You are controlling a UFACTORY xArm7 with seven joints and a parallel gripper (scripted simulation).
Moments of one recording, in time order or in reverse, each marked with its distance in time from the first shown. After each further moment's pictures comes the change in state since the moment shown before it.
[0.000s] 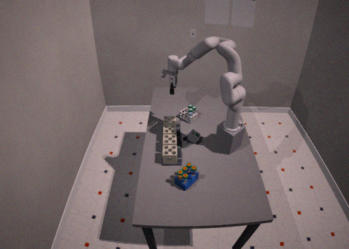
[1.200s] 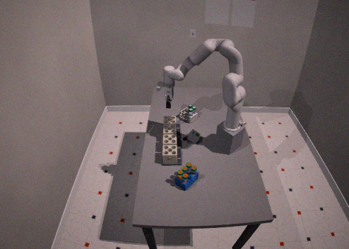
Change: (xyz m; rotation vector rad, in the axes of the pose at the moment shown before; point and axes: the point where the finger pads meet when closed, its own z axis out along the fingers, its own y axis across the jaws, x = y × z) arm 0.004 -0.152 0.016 0.032 -0.006 -0.041
